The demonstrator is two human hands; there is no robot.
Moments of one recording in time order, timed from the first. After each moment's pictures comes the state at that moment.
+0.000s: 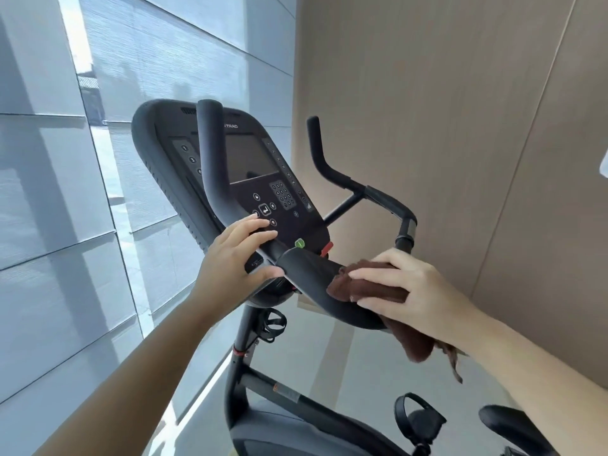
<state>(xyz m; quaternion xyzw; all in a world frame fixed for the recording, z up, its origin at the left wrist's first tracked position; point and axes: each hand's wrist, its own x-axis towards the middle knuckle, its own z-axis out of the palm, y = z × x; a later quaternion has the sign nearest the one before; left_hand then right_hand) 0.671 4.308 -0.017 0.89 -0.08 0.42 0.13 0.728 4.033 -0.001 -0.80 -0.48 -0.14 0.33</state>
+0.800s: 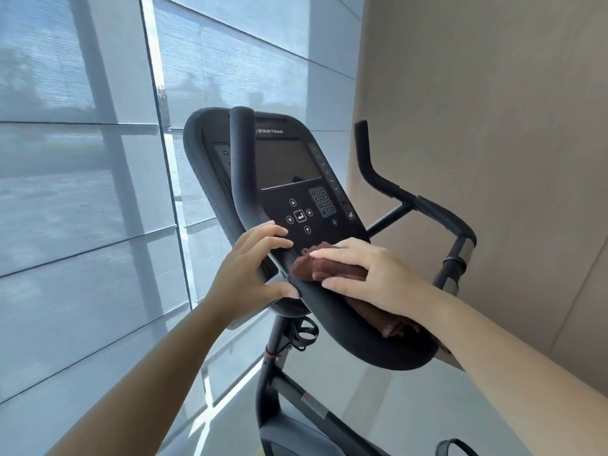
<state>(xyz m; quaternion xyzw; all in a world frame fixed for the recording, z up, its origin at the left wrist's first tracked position) 0.678 4.307 -0.020 0.89 -0.03 0.42 0.16 0.781 4.105 0.017 -0.74 -0.58 0.00 0.35</state>
